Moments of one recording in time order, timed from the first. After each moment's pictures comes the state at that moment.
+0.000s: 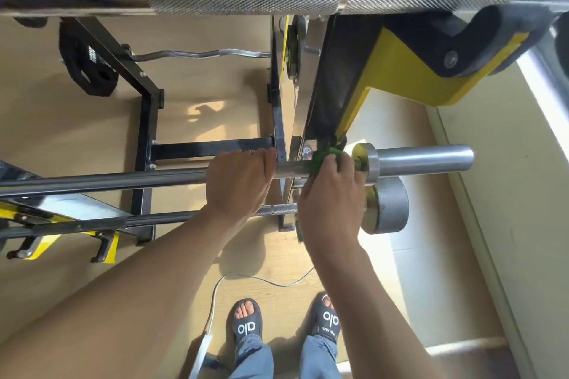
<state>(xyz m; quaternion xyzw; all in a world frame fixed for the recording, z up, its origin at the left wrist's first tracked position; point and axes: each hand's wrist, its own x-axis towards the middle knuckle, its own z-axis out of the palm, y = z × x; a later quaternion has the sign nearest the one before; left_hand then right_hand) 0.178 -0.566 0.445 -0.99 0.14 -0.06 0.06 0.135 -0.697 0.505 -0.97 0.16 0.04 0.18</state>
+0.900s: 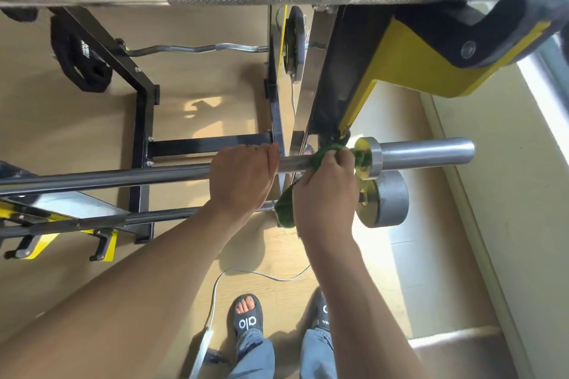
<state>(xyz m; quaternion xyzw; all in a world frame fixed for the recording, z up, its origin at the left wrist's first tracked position) 0.178 -0.566 0.449 -0.99 0.13 -0.04 0.00 0.141 -0.682 0.504 -0.94 0.22 0.01 0.25</state>
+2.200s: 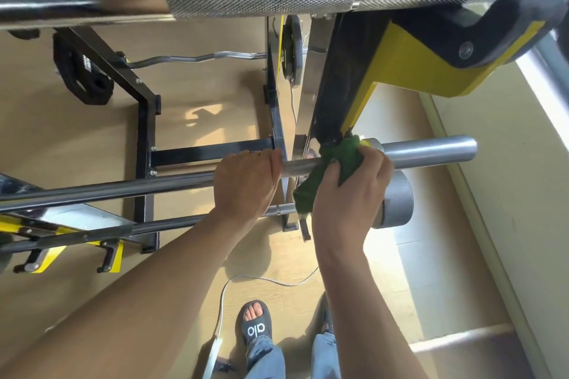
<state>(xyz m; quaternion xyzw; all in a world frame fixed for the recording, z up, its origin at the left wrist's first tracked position) 0.179 -0.562 0.442 -0.99 0.14 -0.06 0.05 0.135 -0.690 0.497 -0.87 0.30 -0.16 0.36</state>
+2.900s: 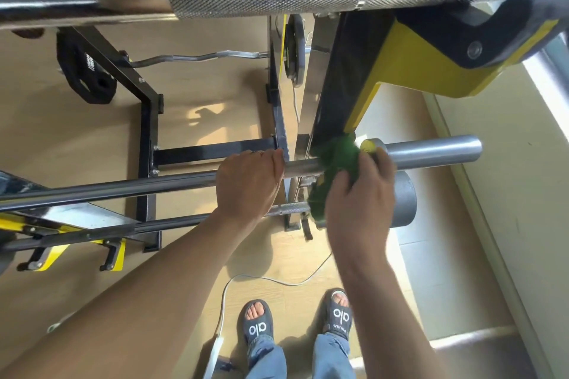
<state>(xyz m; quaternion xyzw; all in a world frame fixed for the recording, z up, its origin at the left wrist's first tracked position) 0.178 -0.563 0.446 -0.98 0.14 -0.09 0.02 0.125 -0.707 0.507 -0.91 0.23 -0.09 0.33</state>
